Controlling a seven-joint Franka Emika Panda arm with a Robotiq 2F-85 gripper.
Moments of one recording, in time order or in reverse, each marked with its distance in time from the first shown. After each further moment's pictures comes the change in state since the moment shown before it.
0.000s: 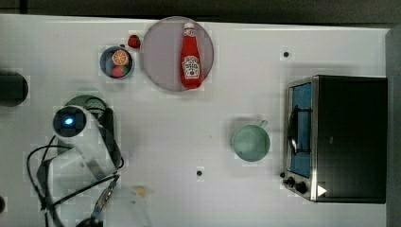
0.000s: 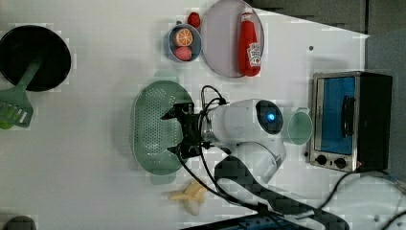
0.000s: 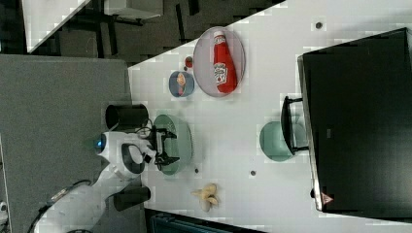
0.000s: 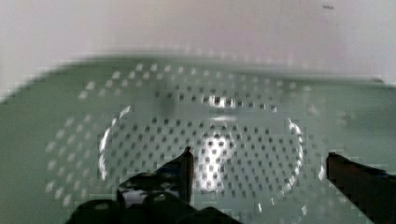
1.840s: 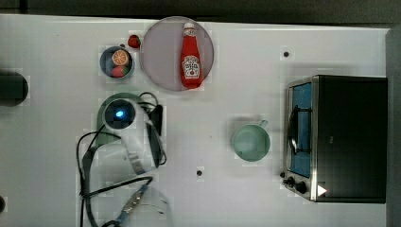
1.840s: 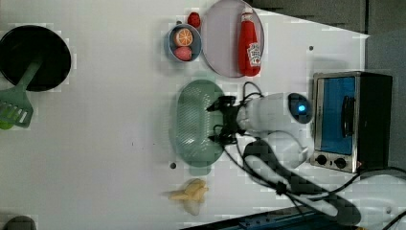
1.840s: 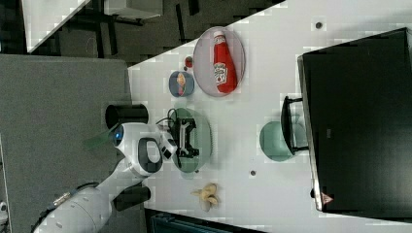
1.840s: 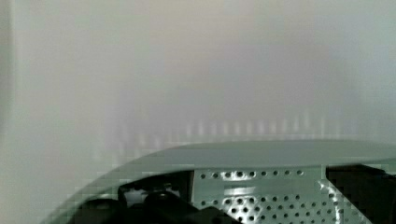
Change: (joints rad) arm 0.080 -0.108 -0.316 -0.115 0.011 -0.011 -0.030
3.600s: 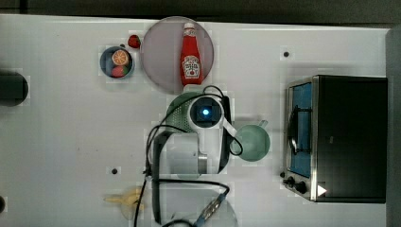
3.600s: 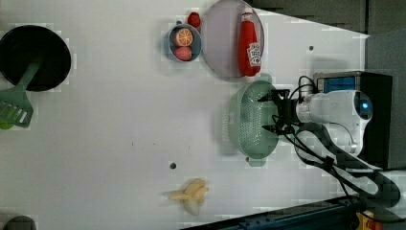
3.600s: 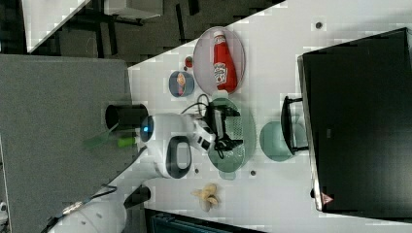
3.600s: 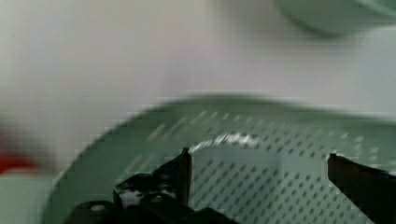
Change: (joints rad) arm -0.113 -0.089 -0.224 -0.092 0.013 0.058 -0.521
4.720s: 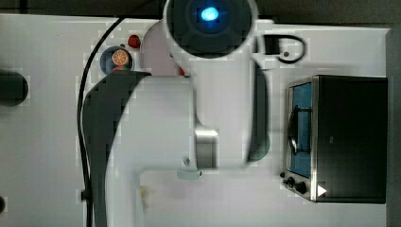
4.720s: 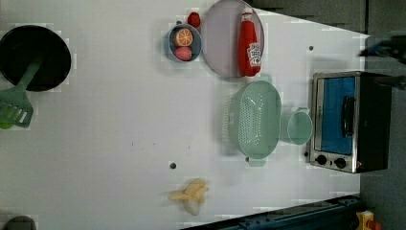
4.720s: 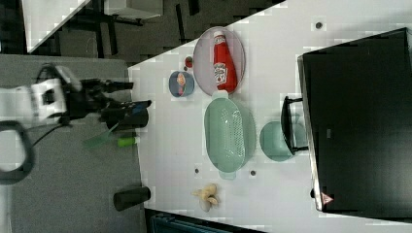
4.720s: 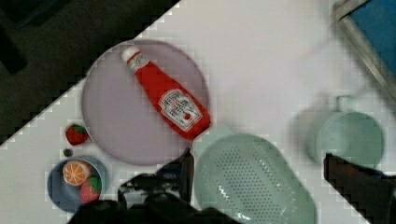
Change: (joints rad) arm 0.053 -0.300 -0.060 0.680 -0.042 -0.827 -0.766
